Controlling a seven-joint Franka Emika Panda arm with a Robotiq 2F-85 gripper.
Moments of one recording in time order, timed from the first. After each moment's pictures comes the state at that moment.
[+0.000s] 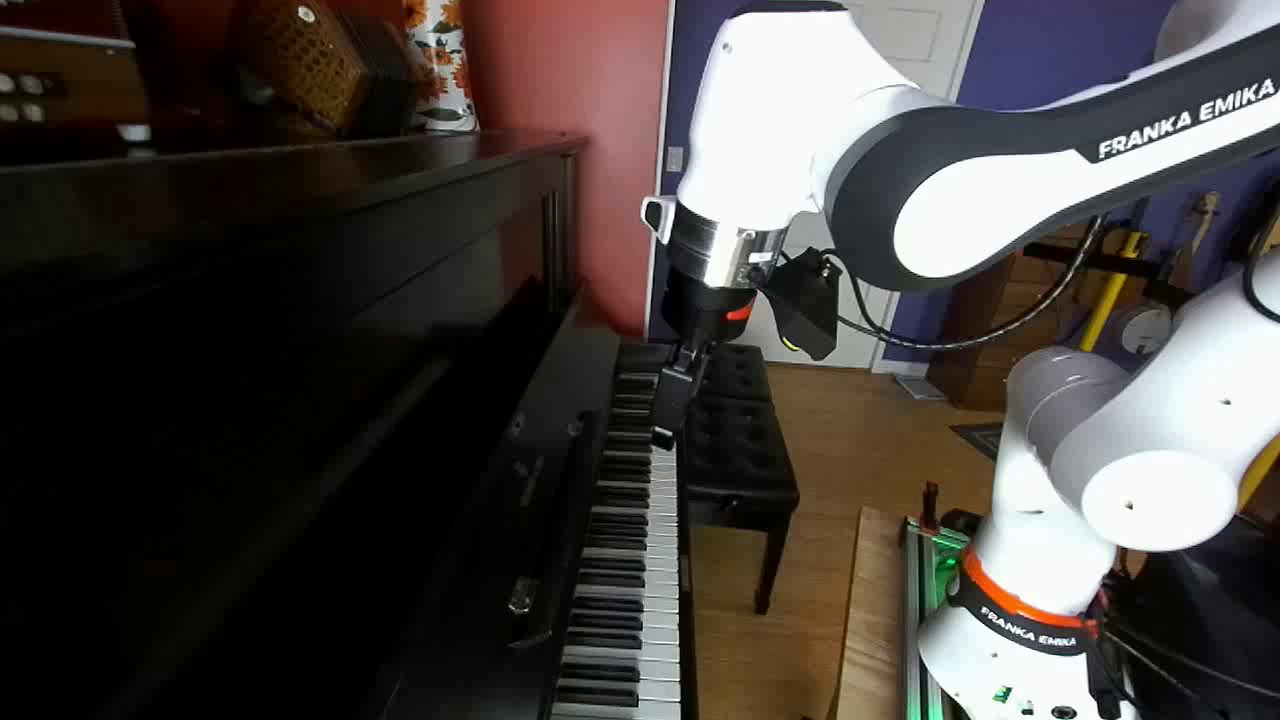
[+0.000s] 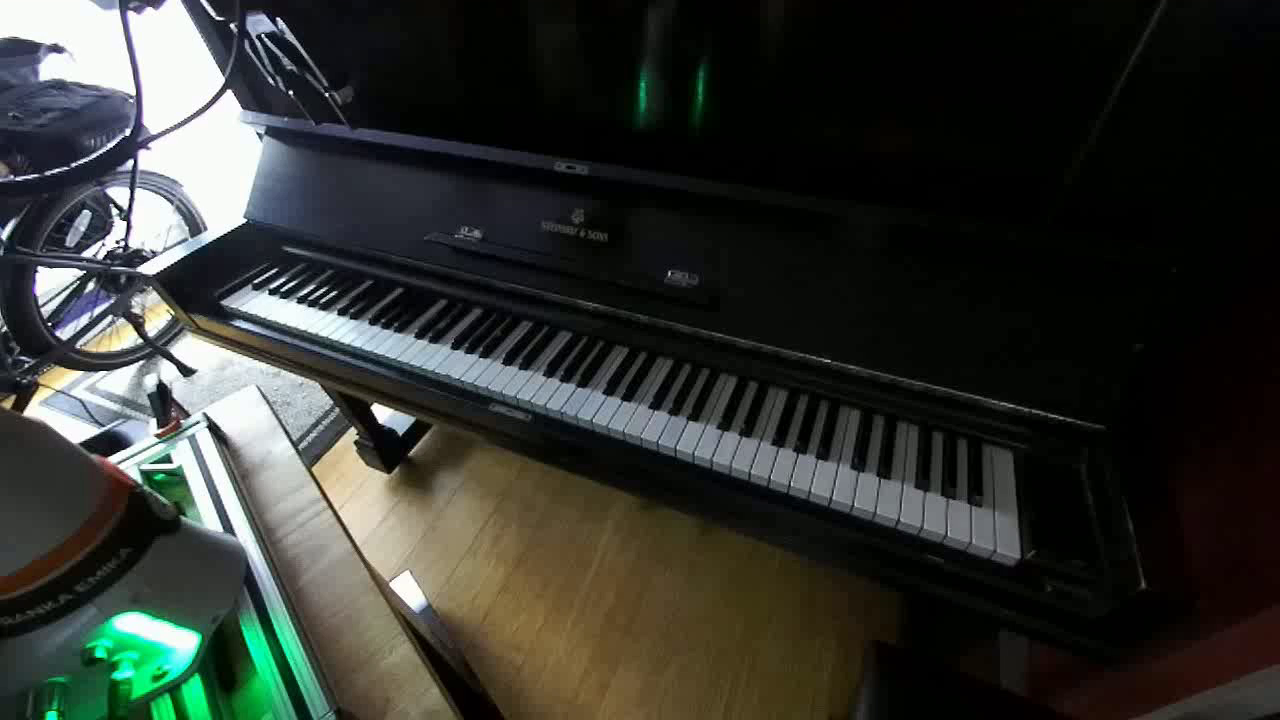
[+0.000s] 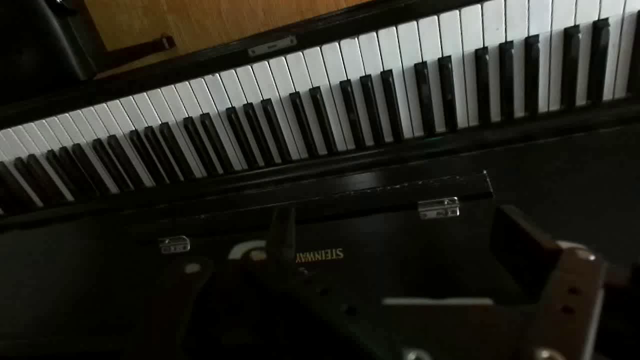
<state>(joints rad) 0.12 -0.63 0.33 -2.56 -0.02 2.10 0.27</state>
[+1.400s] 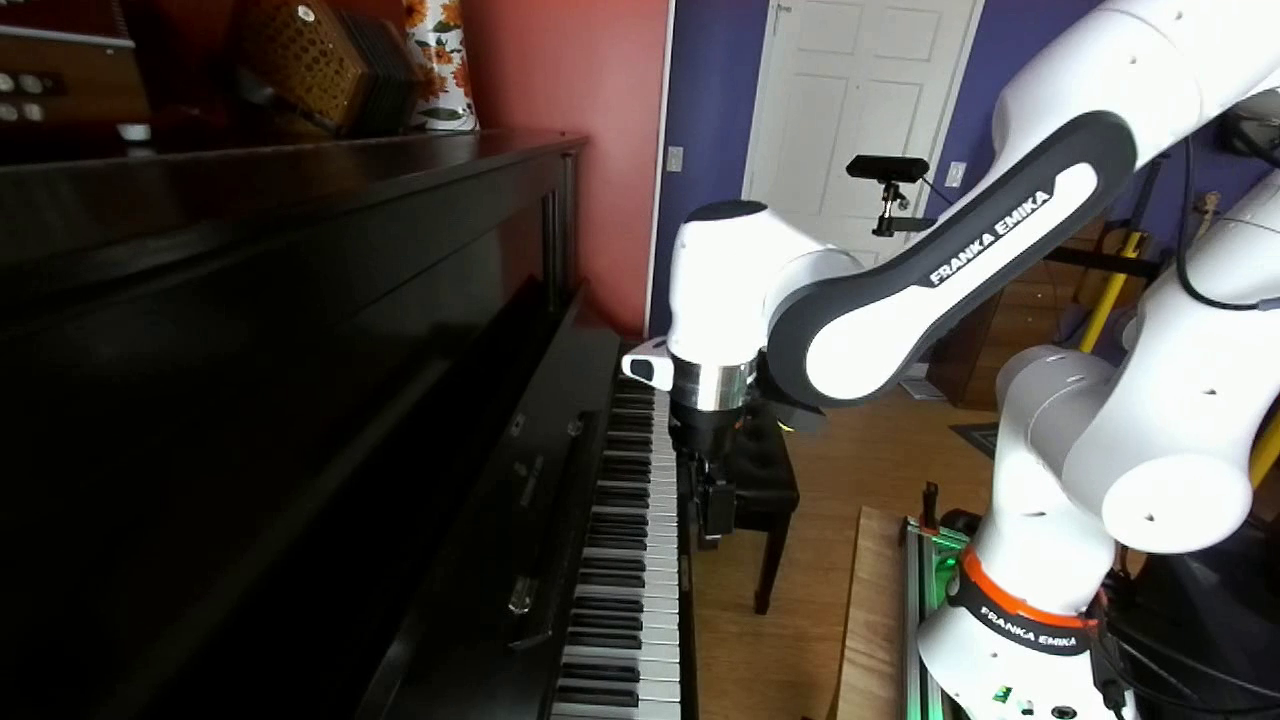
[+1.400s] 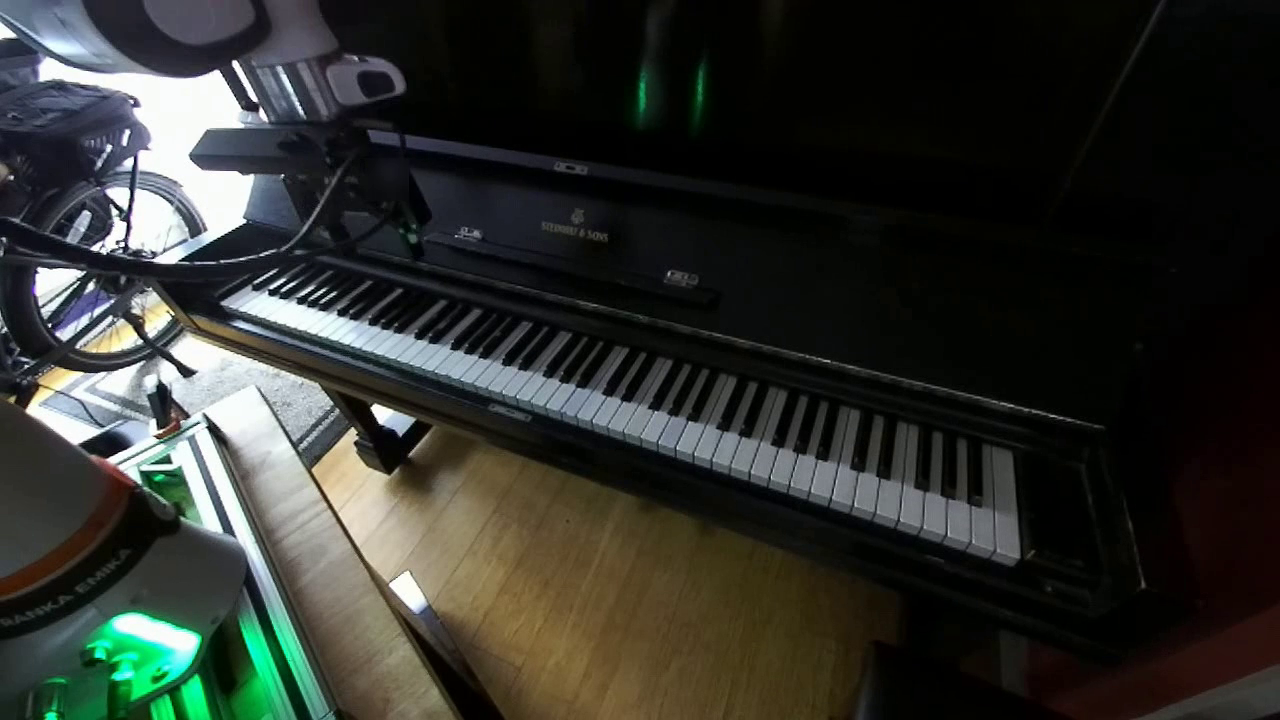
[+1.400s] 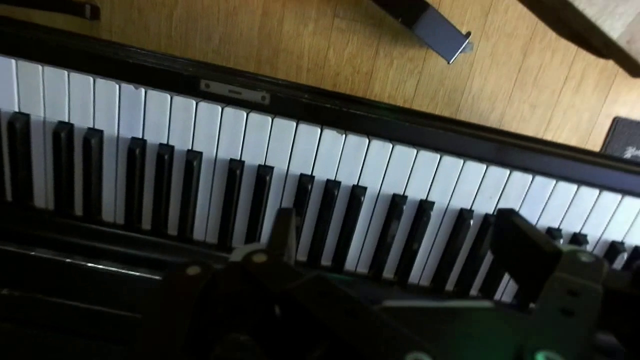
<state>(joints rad) 0.24 -0.41 0.11 -2.76 0.00 2.34 -0.29</state>
